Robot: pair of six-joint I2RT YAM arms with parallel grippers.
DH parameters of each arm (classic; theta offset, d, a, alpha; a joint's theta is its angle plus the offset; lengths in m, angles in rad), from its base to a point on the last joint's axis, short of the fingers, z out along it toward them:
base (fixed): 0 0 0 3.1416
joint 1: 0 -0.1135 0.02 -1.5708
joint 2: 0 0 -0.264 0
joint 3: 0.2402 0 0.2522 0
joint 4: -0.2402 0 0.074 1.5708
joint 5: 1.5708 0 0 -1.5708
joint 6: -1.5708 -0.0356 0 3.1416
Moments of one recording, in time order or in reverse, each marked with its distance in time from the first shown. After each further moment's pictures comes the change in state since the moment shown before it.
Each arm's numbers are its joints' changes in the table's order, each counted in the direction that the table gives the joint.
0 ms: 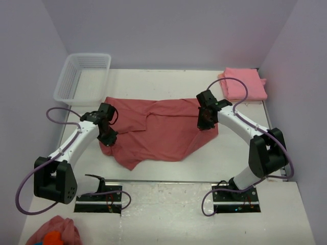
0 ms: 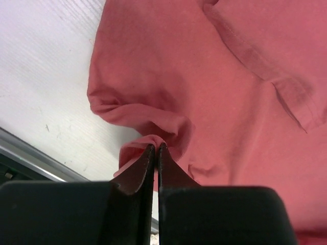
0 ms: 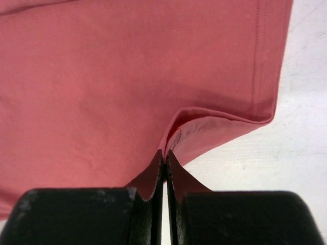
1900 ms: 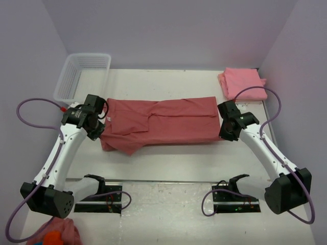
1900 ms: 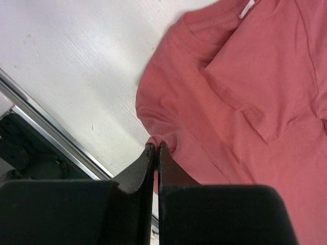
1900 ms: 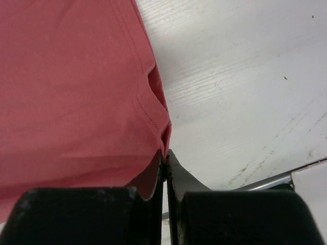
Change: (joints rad) left arm -0.008 0.174 0.261 -0.308 -0.203 0.021; right arm 0.108 0.402 -0.161 -0.267 0.224 -0.066
